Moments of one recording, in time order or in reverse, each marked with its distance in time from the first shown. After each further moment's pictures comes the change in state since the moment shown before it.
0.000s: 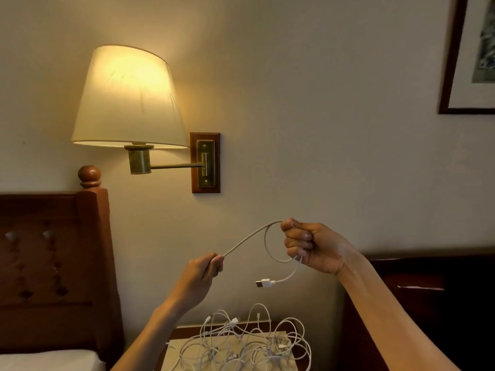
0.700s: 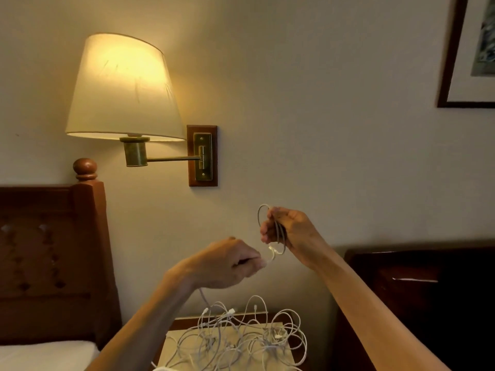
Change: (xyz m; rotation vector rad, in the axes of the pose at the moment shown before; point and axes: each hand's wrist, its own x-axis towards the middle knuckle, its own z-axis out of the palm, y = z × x) left_hand 0.020 0.125 -0.018 0.210 -0.574 0.298; right_hand 0.016 0.024 0.025 -0.674 0.263 -0.399
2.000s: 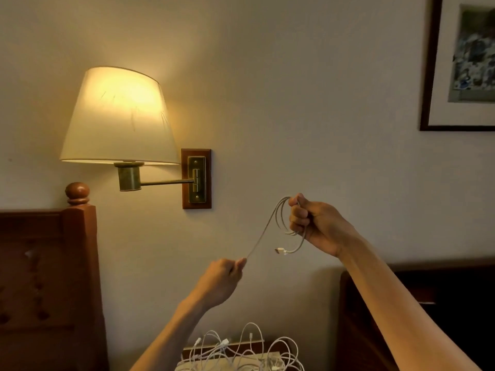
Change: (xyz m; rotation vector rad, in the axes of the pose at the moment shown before) left_hand 0.033 -0.055 0.039 -0.104 0.353 -0.454; right_hand 0.012 -0.067 -0.046 0.271 0.009 0.048
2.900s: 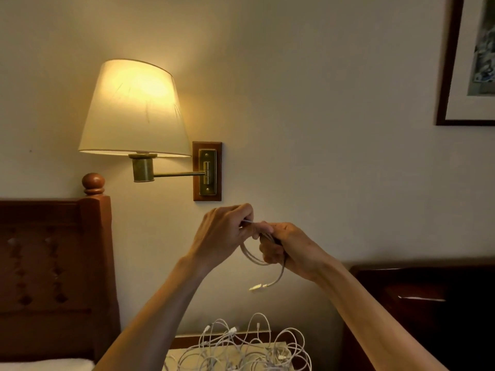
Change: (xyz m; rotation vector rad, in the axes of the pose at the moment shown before) left_hand 0.001 0.052 -0.072 0.272 0.435 0.591; right_hand -0.007 0.062 0.043 -0.377 -0.232 0.050
